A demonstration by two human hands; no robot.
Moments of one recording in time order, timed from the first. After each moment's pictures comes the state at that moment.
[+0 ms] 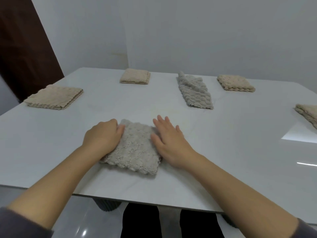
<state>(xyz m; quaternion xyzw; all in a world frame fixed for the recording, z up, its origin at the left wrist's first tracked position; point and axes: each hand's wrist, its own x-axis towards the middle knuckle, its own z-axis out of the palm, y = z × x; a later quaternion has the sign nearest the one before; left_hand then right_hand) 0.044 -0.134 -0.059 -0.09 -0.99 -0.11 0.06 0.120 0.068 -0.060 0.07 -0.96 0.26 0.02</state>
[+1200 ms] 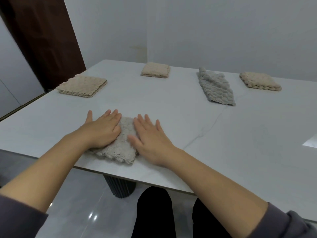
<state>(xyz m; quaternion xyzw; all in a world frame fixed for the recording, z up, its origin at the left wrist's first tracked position) 0.056 -0.215 -0.051 -0.13 -0.98 0.03 -0.11 0.109 -0.031 -0.073 0.19 -0.96 0.20 -0.03</state>
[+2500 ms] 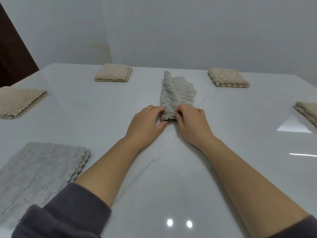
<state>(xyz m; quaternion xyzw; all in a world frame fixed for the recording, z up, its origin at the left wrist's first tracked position) -0.014 0.042 -0.083 -0.30 -0.90 -0.30 0.09 0.038 0.203 -0.077 0.00 -0.96 0.19 0.22</state>
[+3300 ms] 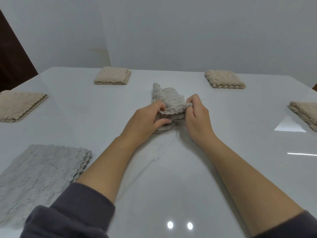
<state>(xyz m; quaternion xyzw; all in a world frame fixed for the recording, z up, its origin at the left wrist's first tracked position) -0.008 0.035 -0.066 -0.39 -0.84 -0.36 0.14 0.048 0.203 -0.063 -0.04 -0.84 0.44 0.30</state>
